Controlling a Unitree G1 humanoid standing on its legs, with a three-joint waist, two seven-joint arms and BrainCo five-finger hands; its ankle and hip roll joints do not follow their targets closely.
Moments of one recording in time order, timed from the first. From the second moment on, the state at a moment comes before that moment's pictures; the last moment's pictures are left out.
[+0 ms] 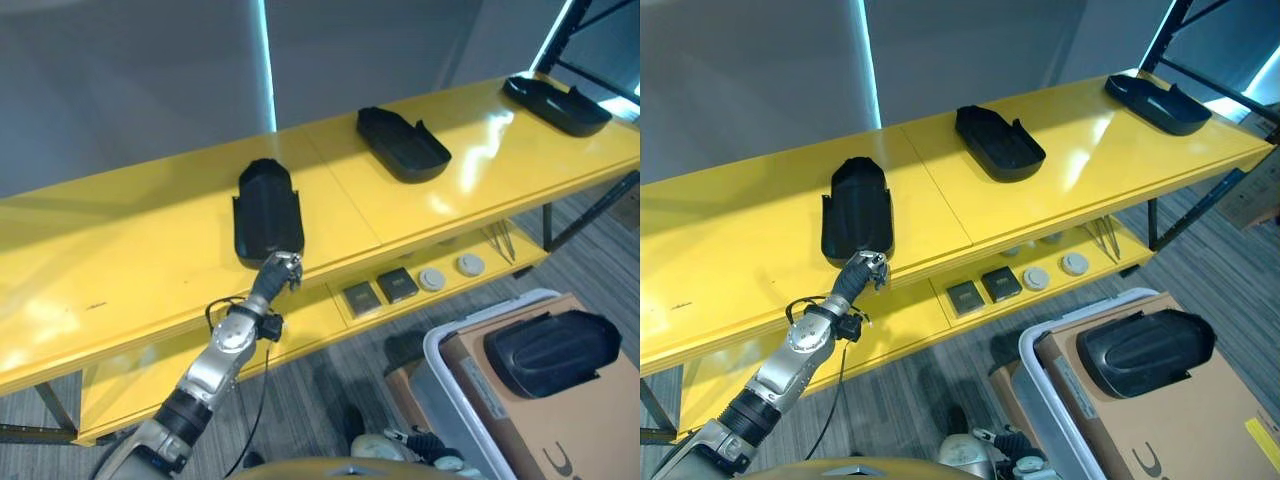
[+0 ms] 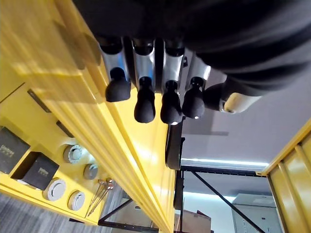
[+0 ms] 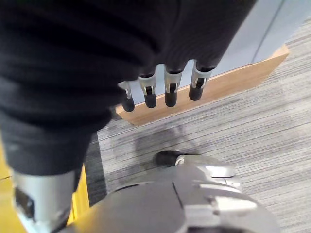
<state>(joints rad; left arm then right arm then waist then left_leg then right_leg) -0.22 0.26 -0.44 0.19 -0.33 -0.10 0.07 -0.03 -0.21 0.22 1.23 0.05 -0.03 -0.12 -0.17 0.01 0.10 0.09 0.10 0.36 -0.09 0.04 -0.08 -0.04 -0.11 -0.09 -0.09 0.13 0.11</state>
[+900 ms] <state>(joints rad) -0.38 0.26 -0.35 0.18 -0.31 -0.13 0.24 -0.04 -0.25 0.26 1.23 0.05 -0.03 -0.14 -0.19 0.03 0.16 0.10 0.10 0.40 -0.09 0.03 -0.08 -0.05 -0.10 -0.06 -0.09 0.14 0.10</state>
